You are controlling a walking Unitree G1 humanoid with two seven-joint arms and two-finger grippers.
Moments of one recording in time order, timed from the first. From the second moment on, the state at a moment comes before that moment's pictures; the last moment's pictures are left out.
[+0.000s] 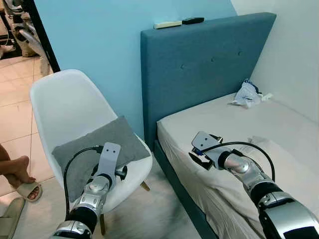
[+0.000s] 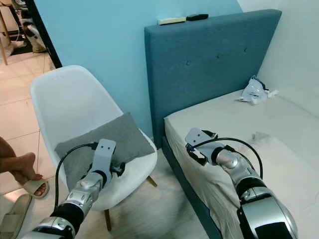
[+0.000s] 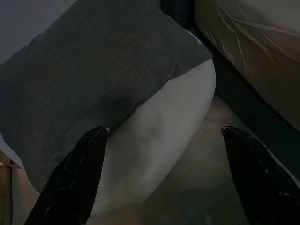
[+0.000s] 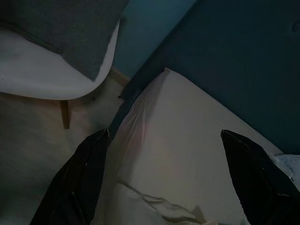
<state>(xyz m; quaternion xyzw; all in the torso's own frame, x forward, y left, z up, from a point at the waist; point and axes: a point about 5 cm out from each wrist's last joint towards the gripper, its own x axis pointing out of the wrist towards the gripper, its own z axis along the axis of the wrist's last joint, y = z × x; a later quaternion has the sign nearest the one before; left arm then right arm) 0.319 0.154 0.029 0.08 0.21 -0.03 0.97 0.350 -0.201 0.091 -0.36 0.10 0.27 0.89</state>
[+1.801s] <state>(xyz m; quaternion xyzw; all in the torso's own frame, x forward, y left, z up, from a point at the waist) 0.316 0.154 0.027 0.07 0.21 -0.03 0.98 0.348 -0.208 0.089 -0.36 0.11 0.26 0.89</state>
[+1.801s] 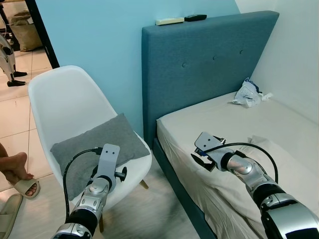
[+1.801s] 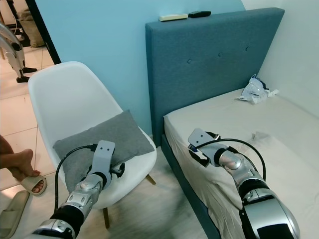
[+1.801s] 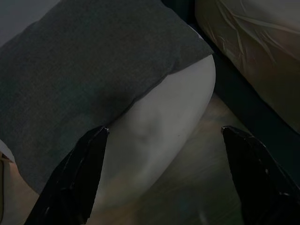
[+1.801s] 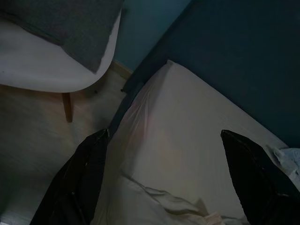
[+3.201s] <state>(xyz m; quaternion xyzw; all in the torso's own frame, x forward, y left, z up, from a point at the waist) 0.316 0.155 0.028 0.07 0.20 -0.03 0.98 0.348 -0.208 0.089 -0.36 0.11 0.26 0.89</state>
